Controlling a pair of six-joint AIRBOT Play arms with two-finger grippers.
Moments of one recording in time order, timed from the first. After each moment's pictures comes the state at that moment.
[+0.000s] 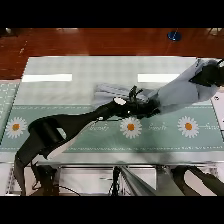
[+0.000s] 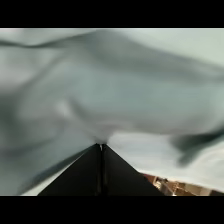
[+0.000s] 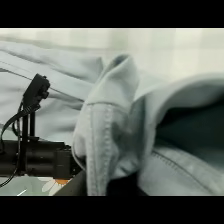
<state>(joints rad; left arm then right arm) -0.87 -2.02 1.49 -0.14 -0.58 -1.24 -0.27 -1.05 1.31 -1.06 1.44 1.37</state>
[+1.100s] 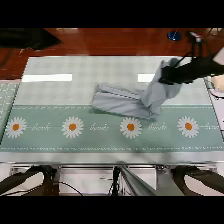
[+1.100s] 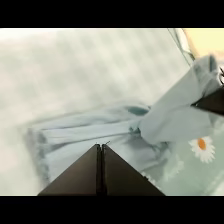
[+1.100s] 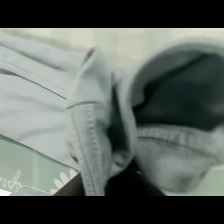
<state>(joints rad) 0.11 -1.19 1.59 0.70 -1.31 -1.19 0.14 -1.26 1.31 -1.21 1.18 1.62</state>
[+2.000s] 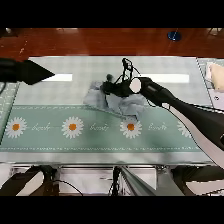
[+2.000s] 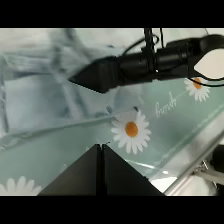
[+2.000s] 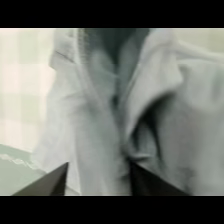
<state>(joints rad) 0.11 -0.99 1.27 0.73 -1.46 -1.14 0.58 -1.65 1.31 -1.07 0.55 1.92</state>
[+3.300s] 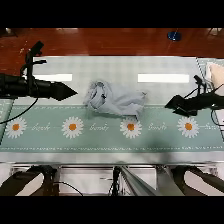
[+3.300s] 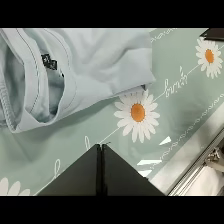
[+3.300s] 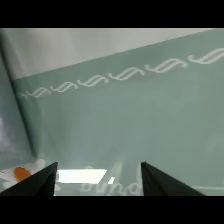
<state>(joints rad) -0.03 -1.01 1.01 0.73 -1.24 -1.04 -0.23 -1.20 0.81 -1.01 1.11 1.47</state>
